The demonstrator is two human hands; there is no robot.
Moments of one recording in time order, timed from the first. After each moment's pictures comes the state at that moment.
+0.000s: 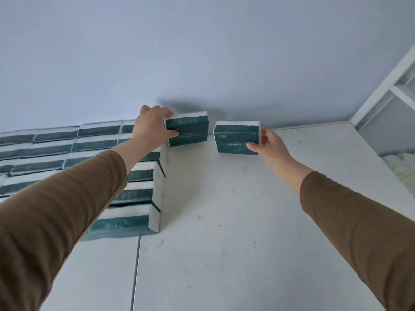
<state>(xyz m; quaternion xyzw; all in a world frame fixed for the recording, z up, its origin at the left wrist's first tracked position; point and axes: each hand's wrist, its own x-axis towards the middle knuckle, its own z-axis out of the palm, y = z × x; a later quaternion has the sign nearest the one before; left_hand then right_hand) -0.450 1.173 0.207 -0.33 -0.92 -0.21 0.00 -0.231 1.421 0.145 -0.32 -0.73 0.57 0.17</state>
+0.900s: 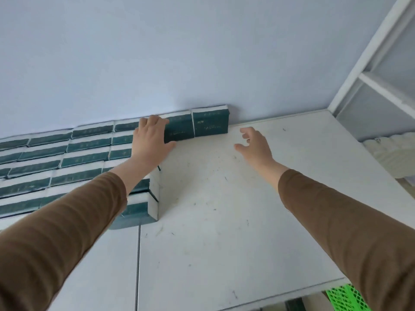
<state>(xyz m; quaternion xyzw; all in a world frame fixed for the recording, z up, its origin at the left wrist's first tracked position) -0.379 1.151 0.196 -0.37 -0.92 -0.13 0.07 -0.198 1.375 0.146 -0.35 -0.84 0.38 0.16</state>
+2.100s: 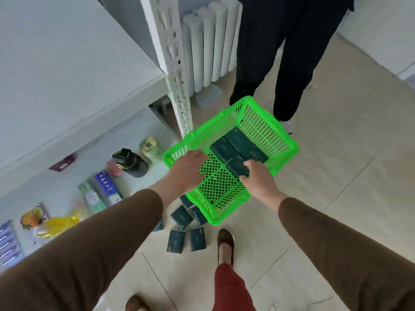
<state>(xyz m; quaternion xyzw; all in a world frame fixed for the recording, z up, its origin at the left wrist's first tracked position) 0.287 1.383 -0.069 -0.69 -0.69 -0.01 -0.23 0.514 1.448 -0.084 -0.58 -0.75 0.31 -0.06</state>
